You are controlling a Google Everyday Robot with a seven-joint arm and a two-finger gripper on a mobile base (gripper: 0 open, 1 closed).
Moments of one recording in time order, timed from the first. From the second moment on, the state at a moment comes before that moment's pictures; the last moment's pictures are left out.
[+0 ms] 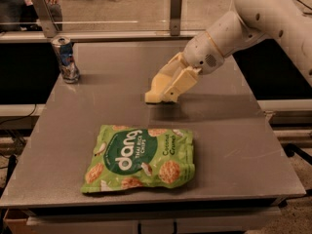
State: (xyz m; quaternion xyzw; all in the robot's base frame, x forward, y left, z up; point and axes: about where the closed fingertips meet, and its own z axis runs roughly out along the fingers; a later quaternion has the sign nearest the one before) arm 0.565 -0.033 0.884 -0.65 0.64 0.31 0.26
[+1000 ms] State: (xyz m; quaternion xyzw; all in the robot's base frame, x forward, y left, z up) arm 0.522 -0.001 0.864 -0.68 0.62 0.35 0.19
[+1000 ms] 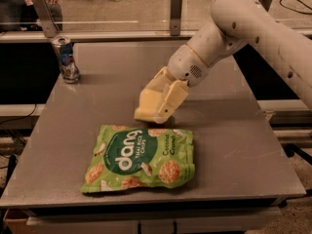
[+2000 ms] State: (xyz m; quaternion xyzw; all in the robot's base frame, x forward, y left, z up) arm 0.546 -0.043 0.877 -0.65 0.65 0.31 0.23
